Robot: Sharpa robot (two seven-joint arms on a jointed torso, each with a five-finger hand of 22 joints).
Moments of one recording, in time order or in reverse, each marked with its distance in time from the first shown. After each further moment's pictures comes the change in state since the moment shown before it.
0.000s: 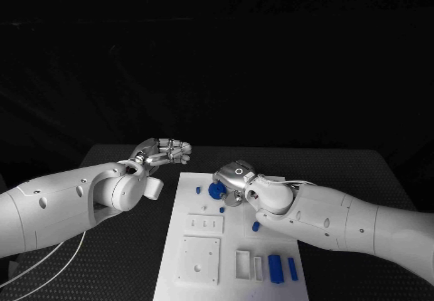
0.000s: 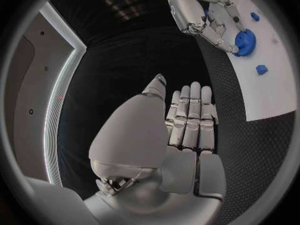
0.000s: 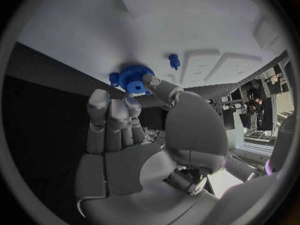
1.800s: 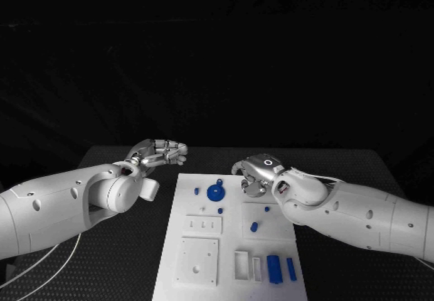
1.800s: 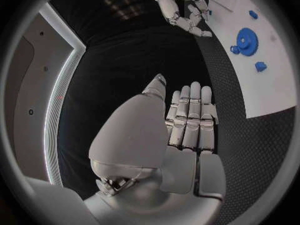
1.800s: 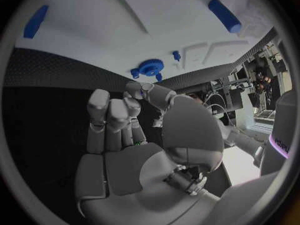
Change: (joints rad) left arm 0.000 -0.016 0.000 0.003 0.000 0.000 -0.001; left_hand 0.000 0.000 0.000 0.000 0.000 0.000 0.000 0.000 -0.001 0.000 0.000 -0.004 0.000 0.000 0.000 0.000 0.002 0.000 0.000 0.000 0.000 0.000; right arm 0.026 -0.217 0.035 0.152 0.223 -0.076 0.071; right_hand -0.045 0.066 0.133 -0.141 0.383 -0.063 0.023 -0.022 -0.029 -0.009 0.007 0.012 -0.015 0.006 0.002 -0.009 0.017 0.004 0.005 0.000 0.001 0.000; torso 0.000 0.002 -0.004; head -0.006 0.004
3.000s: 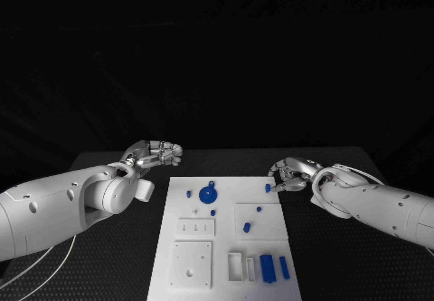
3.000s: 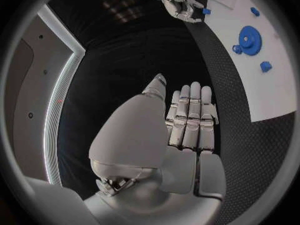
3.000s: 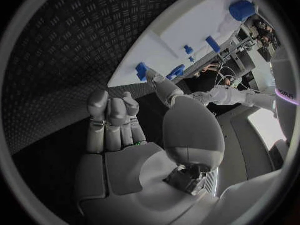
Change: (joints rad) left arm -0.001 0.016 -0.001 -0.042 -0.010 0.015 0.002; left_hand 0.004 -0.004 0.000 0.000 -0.008 0.004 0.004 0.000 0.000 0.017 0.002 0.000 0.001 0.000 0.000 -0.008 0.006 0.000 0.000 0.000 -0.004 0.000; right arm -0.040 -0.105 0.033 -0.263 0.468 0.158 0.326; right_hand -0.016 -0.005 -0.445 -0.027 -0.227 0.001 0.005 0.013 -0.005 -0.047 0.019 0.013 -0.005 -0.017 0.019 -0.013 0.017 -0.024 -0.046 -0.009 0.000 0.000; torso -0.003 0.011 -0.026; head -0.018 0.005
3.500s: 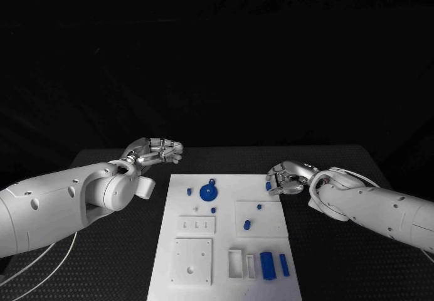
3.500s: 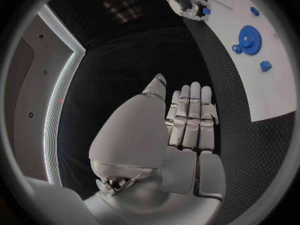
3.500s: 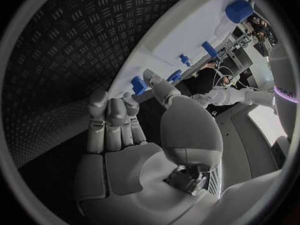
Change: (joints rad) left arm 0.000 0.000 0.000 -0.002 -0.001 0.002 0.000; left_hand 0.000 0.000 0.000 0.000 0.000 0.000 0.000 0.000 0.000 0.000 0.000 0.000 0.000 0.000 0.000 0.000 0.001 0.000 0.000 0.000 0.000 0.000; right arm -0.025 0.023 -0.001 -0.018 0.023 0.028 0.016; right_hand 0.031 0.039 -0.018 -0.004 -0.038 -0.001 0.001 0.000 -0.002 -0.004 -0.004 0.004 -0.003 0.000 0.000 0.000 0.004 0.000 -0.007 0.001 0.000 0.000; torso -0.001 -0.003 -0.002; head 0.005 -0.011
